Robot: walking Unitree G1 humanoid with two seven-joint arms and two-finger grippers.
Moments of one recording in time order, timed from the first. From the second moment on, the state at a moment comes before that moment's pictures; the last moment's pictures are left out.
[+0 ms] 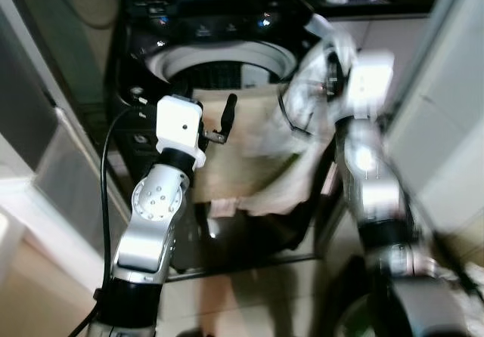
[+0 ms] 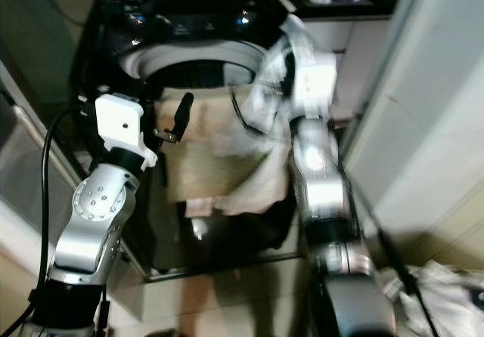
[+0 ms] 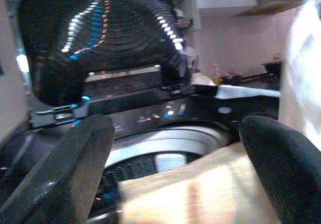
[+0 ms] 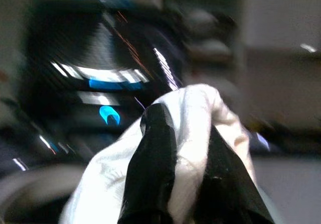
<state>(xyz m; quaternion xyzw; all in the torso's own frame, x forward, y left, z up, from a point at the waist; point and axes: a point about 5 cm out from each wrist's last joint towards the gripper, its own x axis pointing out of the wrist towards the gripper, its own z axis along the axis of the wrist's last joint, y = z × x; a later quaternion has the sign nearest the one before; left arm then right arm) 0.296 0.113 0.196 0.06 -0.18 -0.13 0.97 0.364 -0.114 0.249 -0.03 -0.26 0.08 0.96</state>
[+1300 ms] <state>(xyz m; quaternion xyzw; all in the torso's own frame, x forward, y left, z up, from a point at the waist) 0.256 0.134 0.174 0.08 -0.12 -0.04 0.99 0.419 -0.082 0.211 -0.01 0.11 0.01 0.99</state>
